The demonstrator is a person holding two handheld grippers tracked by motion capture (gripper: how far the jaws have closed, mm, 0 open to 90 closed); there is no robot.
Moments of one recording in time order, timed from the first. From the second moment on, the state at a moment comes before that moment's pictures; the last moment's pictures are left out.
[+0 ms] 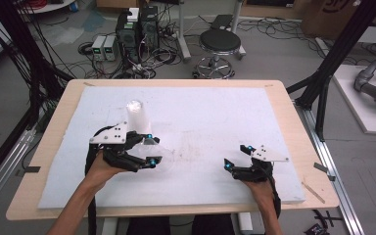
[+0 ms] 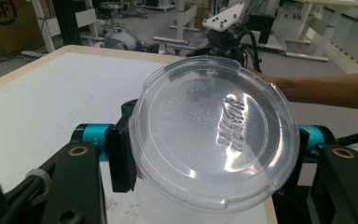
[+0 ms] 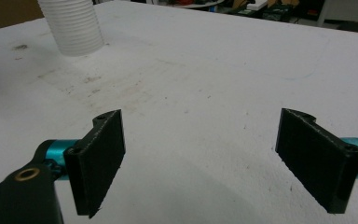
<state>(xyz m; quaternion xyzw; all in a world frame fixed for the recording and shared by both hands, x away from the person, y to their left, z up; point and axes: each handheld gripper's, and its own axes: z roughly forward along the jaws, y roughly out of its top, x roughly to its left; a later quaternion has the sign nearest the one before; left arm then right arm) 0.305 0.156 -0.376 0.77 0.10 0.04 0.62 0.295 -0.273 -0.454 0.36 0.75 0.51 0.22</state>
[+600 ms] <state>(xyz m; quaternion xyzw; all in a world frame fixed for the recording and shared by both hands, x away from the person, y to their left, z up) 0.304 0.164 -0.376 0.76 0.11 0.04 0.64 0.298 -0.259 -0.410 0.26 0.76 0.57 0.14</state>
